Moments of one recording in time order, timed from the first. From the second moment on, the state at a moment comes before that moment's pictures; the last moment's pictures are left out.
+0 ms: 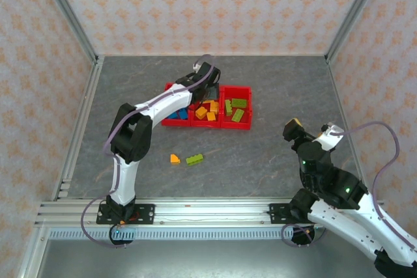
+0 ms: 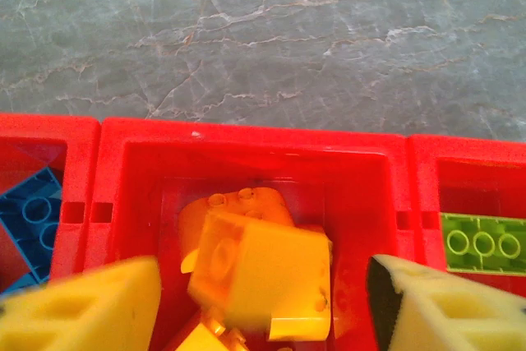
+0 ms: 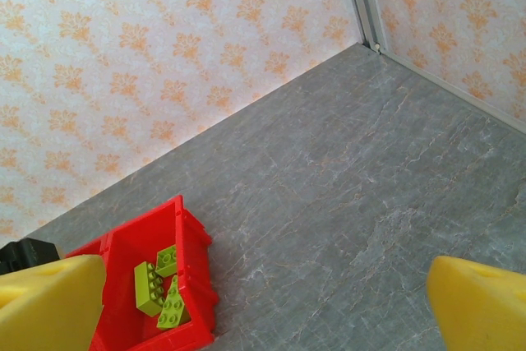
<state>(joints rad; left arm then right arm) -0.54 2.06 1.70 -0.56 -0.25 -0.56 0.80 0.40 0.70 -0.77 0.93 0.83</state>
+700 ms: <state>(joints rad) -0.56 1.51 1.22 -0.57 -0.33 -0.64 0.80 0.44 0.67 -0.71 0.92 0.81</state>
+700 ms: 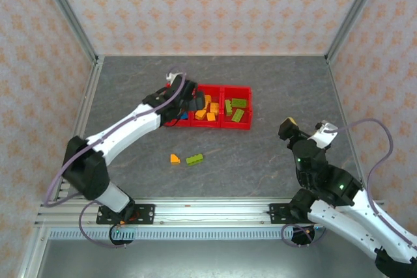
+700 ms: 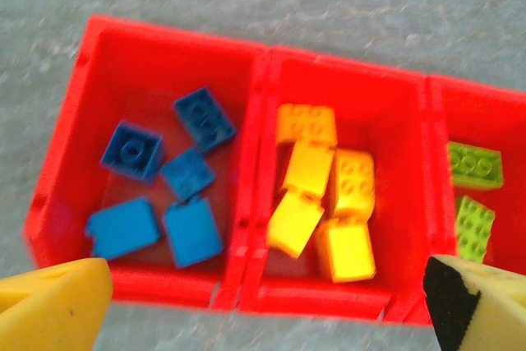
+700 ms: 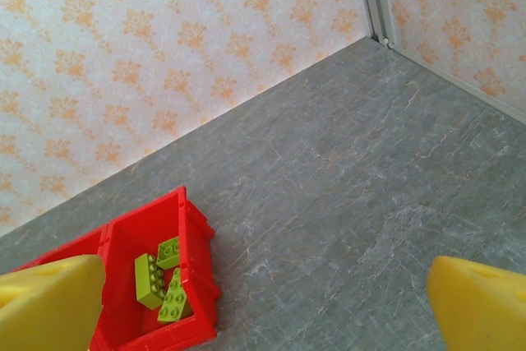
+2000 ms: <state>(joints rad) -0.67 1.44 0.74 -0.66 -0.20 -0.85 0.80 0.45 0.66 -0.66 0.85 0.77</state>
